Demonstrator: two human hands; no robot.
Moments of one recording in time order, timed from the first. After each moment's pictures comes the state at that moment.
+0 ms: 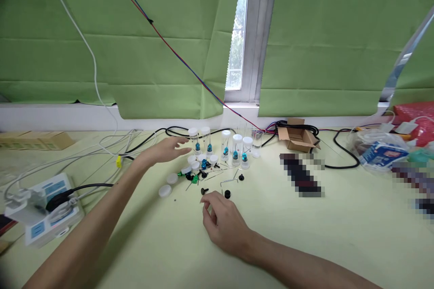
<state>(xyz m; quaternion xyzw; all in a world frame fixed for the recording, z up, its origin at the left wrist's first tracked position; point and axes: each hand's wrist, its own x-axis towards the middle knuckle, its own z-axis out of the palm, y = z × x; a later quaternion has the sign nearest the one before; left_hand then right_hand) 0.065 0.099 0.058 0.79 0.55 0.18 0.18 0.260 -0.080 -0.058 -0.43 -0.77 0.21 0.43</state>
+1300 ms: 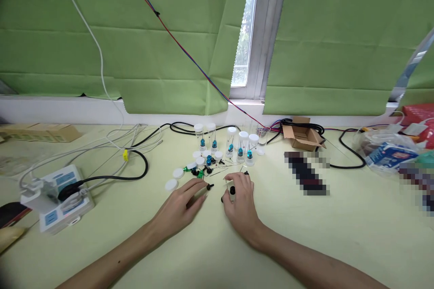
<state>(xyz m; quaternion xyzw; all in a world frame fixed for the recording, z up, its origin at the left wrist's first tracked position) 0.070 -0.037 -0.037 0.87 0.38 0.27 0.16 0.273 -0.065 -0.060 -0.56 -0.67 0.11 0.48</state>
